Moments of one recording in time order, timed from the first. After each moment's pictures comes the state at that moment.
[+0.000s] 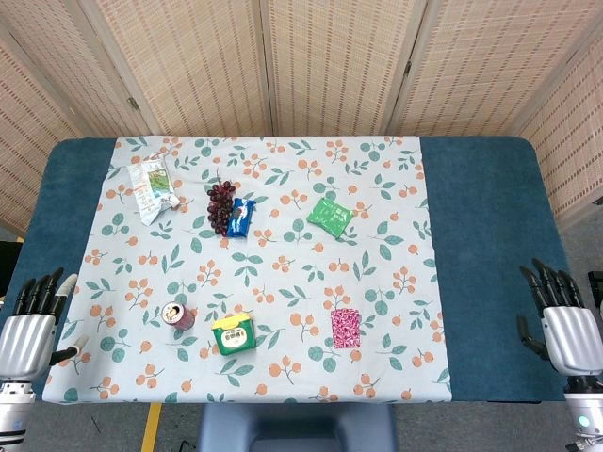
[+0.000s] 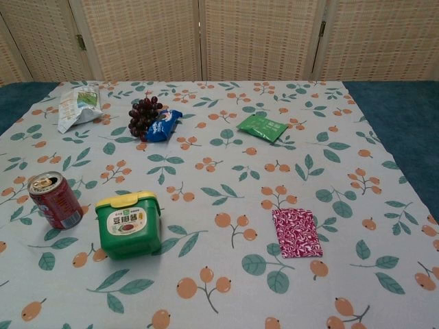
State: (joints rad) left arm -0.12 -1.18 -0.05 -1.59 1.49 1.48 0.18; right arm 0.06 -1.11 0.05 -1.61 -1.49 1.47 0.00
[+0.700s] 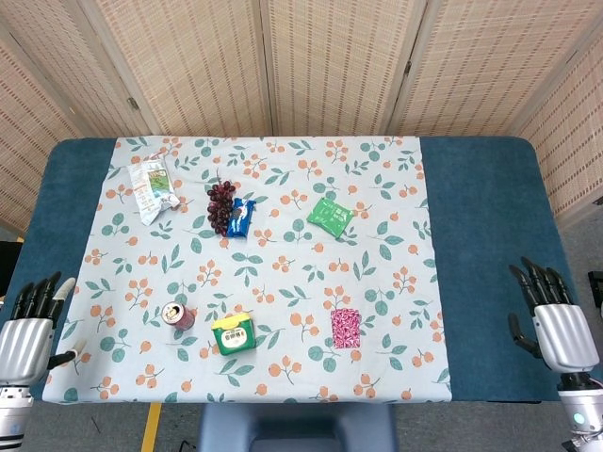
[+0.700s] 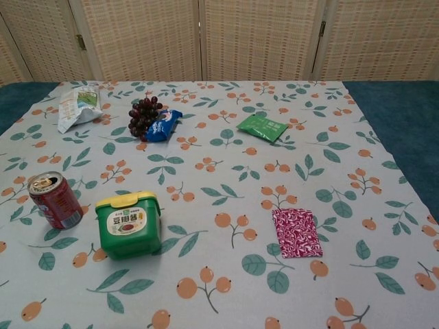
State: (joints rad) left arm -0.10 -1.18 -0.04 -1.58 1.50 1.50 0.15; right arm 0.08 -1.11 0.05 -1.61 -1.53 1.46 0.03
